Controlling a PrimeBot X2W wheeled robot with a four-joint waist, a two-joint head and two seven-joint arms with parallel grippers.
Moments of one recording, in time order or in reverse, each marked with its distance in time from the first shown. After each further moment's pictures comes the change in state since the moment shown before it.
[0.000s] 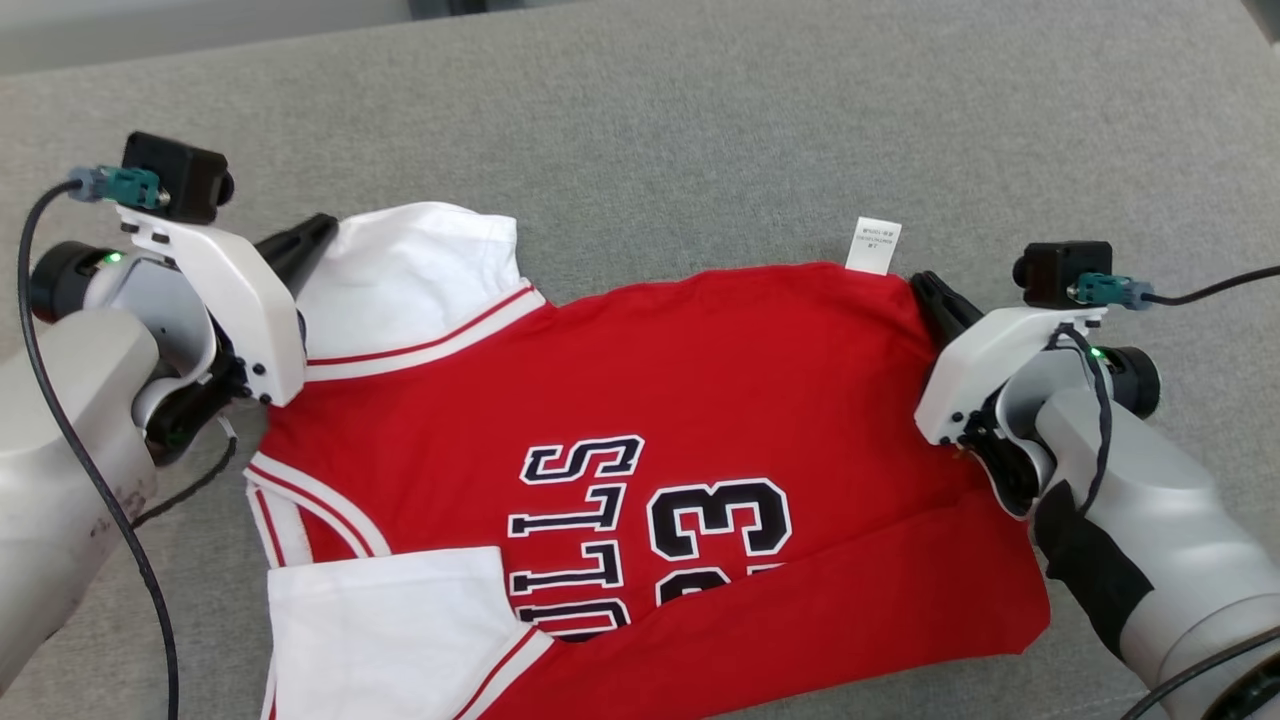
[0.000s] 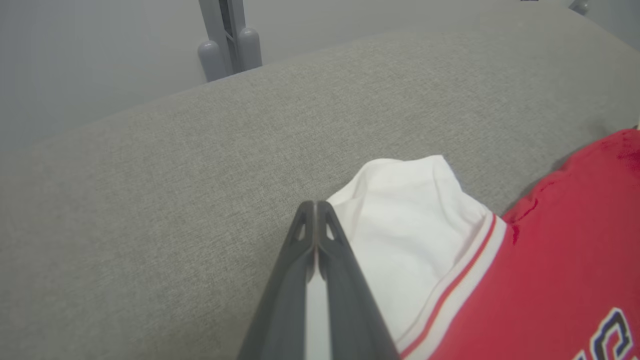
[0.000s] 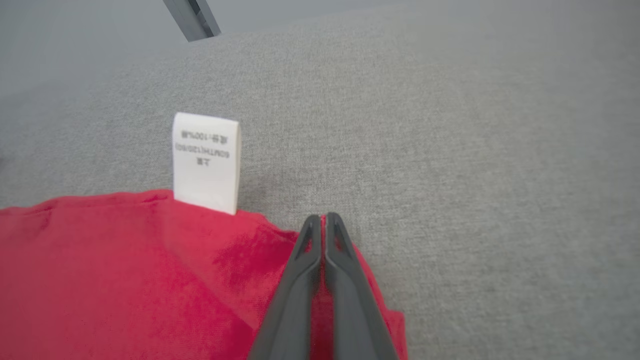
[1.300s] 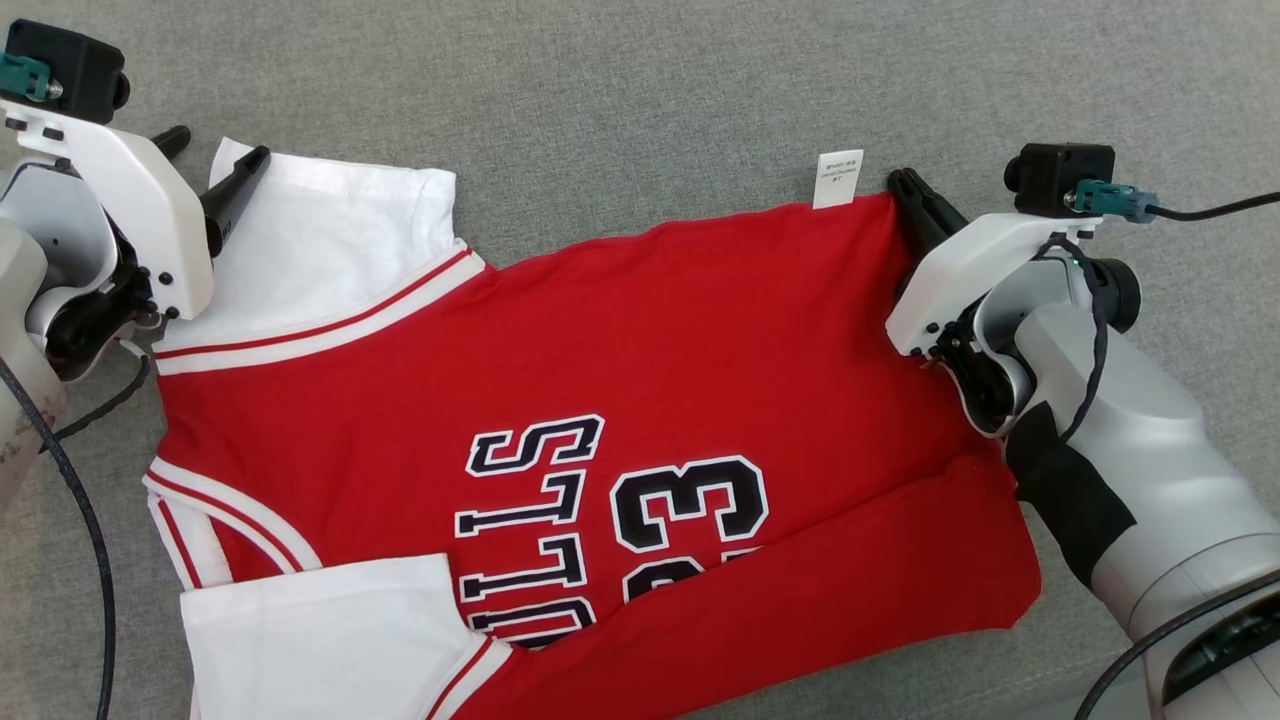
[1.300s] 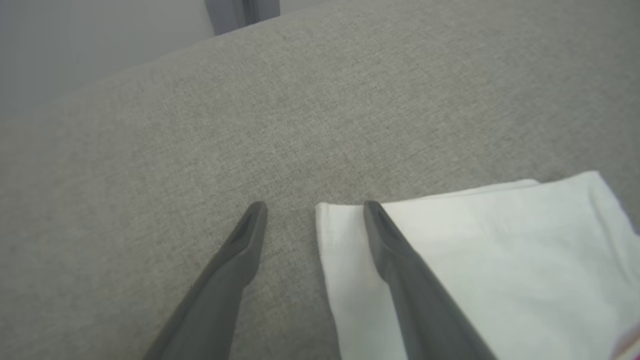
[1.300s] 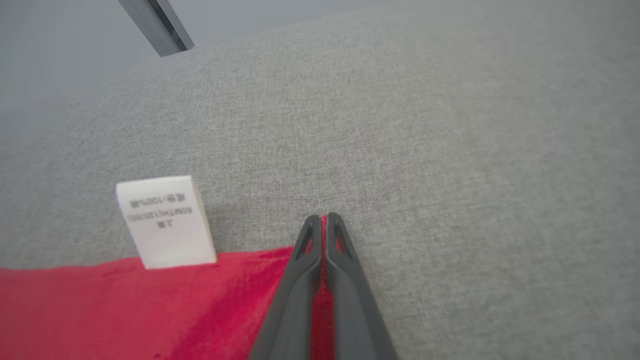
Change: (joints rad) left arm -0.091 0.030 0.094 0.071 0.075 0.000 0.143; right arm -0.092 0.049 -0.136 -0.023 -0.082 0.000 0.020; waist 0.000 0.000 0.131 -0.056
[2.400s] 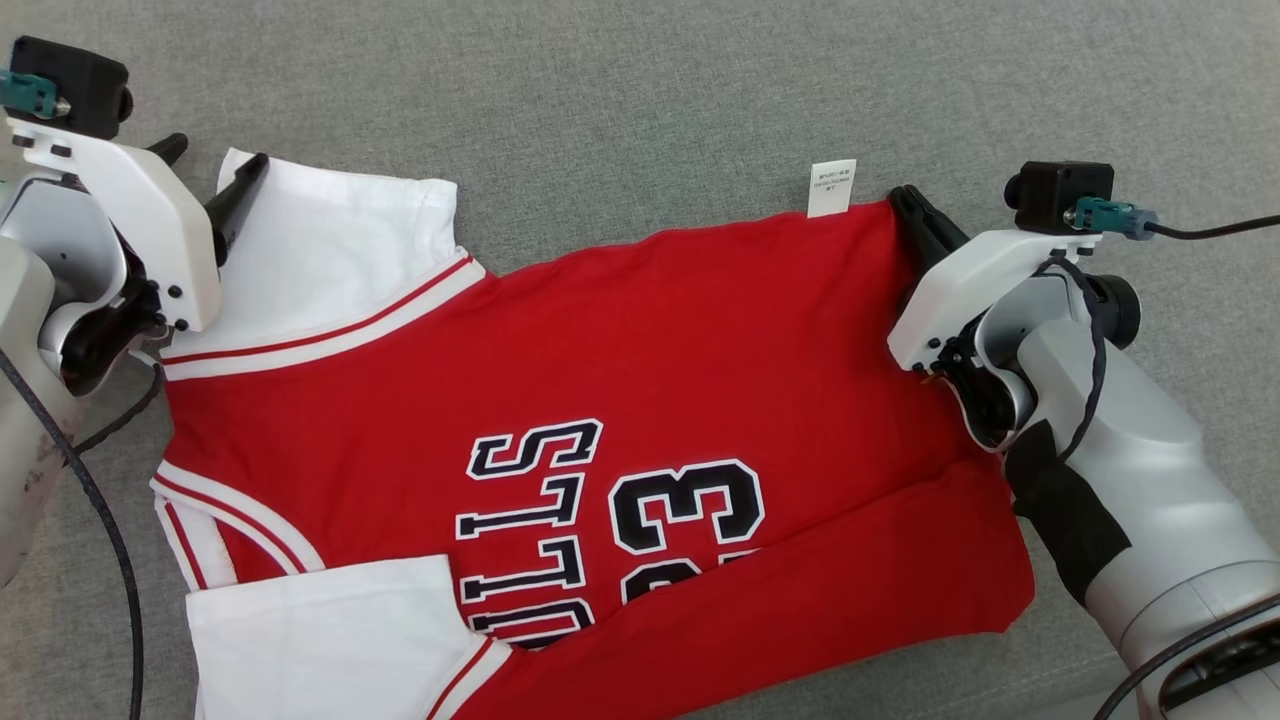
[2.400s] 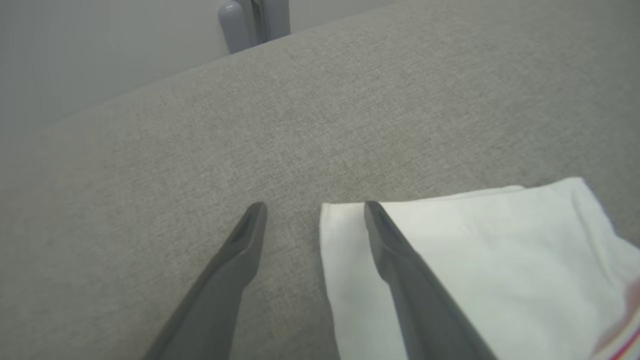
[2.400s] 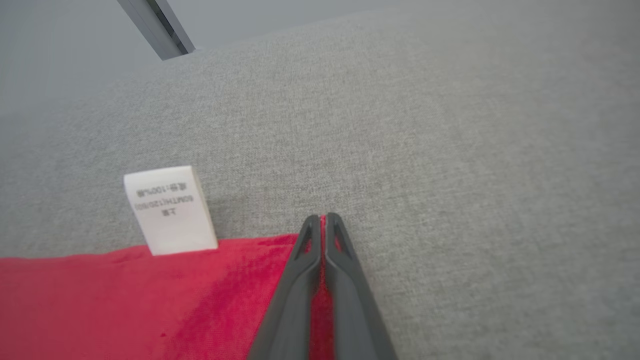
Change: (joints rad) left arm 0.142 -0.041 0.370 -0.052 0.296 0.000 0.078; right arm 0.064 0.010 -0.204 -0.055 -0.195 0.000 0.042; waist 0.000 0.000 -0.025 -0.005
